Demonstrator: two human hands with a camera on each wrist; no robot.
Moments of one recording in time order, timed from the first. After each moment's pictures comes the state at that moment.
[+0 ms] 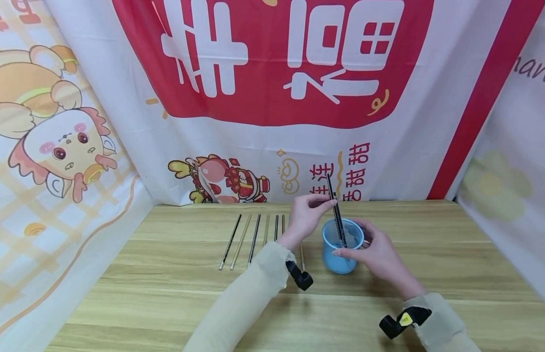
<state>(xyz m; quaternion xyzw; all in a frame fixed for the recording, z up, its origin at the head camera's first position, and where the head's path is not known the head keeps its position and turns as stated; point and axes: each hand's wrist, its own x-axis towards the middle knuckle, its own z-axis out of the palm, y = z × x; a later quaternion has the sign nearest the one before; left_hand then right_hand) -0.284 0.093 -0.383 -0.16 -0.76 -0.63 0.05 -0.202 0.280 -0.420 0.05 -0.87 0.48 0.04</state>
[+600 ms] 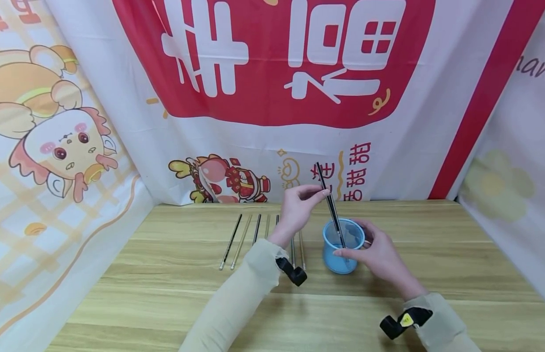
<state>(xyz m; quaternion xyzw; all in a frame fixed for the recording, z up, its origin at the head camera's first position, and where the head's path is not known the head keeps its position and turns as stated) -0.281 0.073 -0.358 -0.18 -0.73 -0.65 0.07 -0.201 0.279 -0.418 0.06 -0.87 0.49 0.04</state>
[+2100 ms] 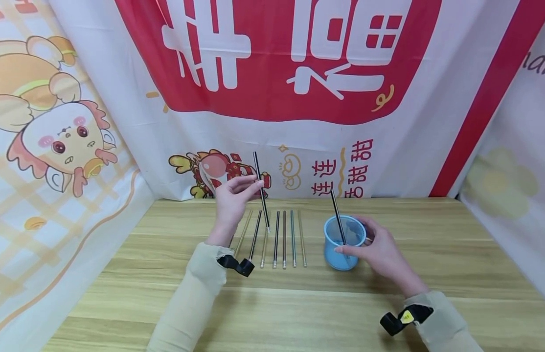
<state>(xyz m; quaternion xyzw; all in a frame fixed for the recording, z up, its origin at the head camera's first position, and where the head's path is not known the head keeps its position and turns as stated) -0.291 -0.055 -0.346 -0.10 -0.66 -0.73 0.14 -0.200 0.278 -0.416 0.05 -0.88 0.48 0.04</state>
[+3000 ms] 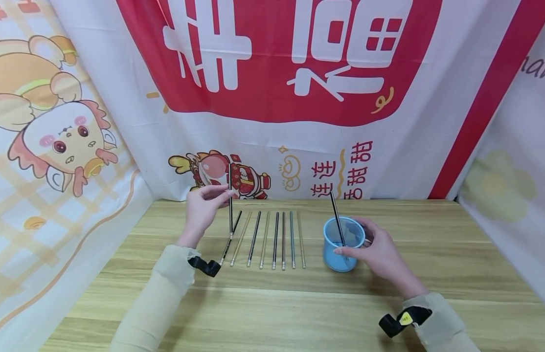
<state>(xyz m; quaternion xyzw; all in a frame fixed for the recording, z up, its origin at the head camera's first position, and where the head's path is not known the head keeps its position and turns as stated) -0.304 -0.134 -0.365 -0.06 -0.76 -0.63 0.16 -0.199 0.278 -0.417 0.05 -0.88 0.48 0.04</state>
